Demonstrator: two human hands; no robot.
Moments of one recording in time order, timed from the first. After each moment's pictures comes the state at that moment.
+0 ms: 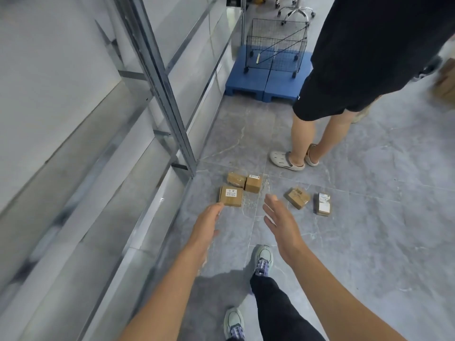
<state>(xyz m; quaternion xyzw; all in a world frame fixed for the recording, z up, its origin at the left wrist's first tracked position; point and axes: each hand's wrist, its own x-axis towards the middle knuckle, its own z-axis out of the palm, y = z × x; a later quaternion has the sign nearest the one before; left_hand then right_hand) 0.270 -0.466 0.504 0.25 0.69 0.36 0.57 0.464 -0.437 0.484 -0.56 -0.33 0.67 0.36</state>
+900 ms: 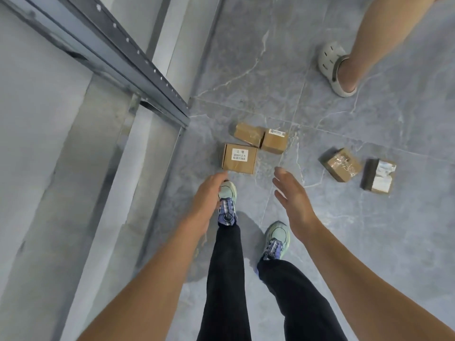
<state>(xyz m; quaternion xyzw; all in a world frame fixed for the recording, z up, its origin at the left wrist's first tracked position) 0.243 -0.179 0.203 0.12 0.77 0.24 0.58 0.440 -0.155 0.178 -0.62 -0.26 0.71 0.22</state>
